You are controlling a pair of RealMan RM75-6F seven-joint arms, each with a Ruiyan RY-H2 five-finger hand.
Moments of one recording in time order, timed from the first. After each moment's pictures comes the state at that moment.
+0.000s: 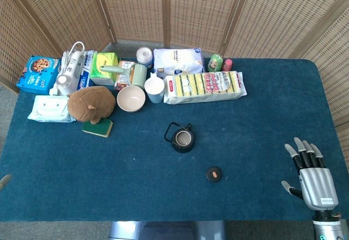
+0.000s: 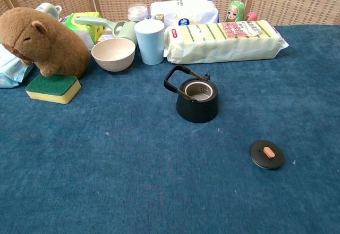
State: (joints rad) left arm 0.04 -0.90 -0.01 -1.75 1.65 1.71 -0.21; right arm 0.02 -1.15 0.02 -1.73 -1.63 1.57 -0.24
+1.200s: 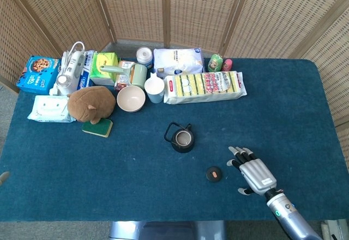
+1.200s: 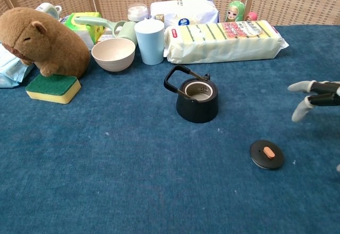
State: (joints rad) left arm 0.03 -0.89 -0.03 -1.78 1.58 1.67 -0.20; right arm 0.33 -1.22 0.02 -1.78 -1.51 1.02 -0.28
